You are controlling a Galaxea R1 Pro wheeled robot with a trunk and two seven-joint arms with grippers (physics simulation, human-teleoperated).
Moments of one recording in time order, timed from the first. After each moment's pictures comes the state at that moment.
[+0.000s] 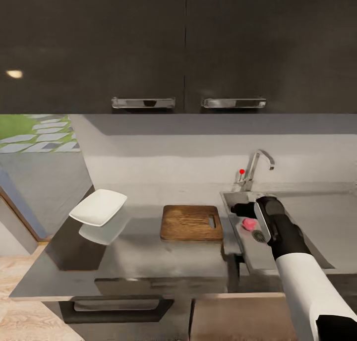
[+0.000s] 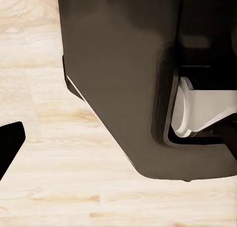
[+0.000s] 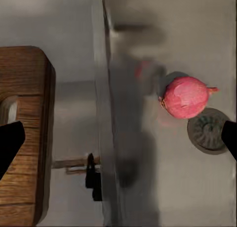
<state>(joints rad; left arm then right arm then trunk) 0.02 -0.04 0.00 -0.10 0.01 0.01 0.00 -0.83 -0.05 -0.06 -1.03 -0.01 0.96 0.01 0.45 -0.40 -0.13</state>
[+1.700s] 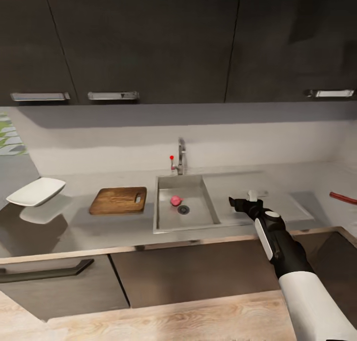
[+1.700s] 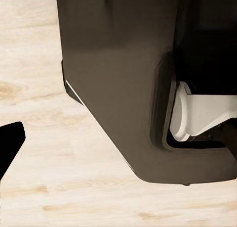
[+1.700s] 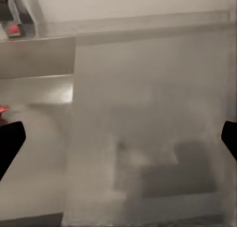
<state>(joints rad) 0.02 -0.04 0.00 -0.10 0.01 0.00 0.00 -0.72 -0.06 -0.06 -1.05 -0.01 0.42 0.07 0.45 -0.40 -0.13</state>
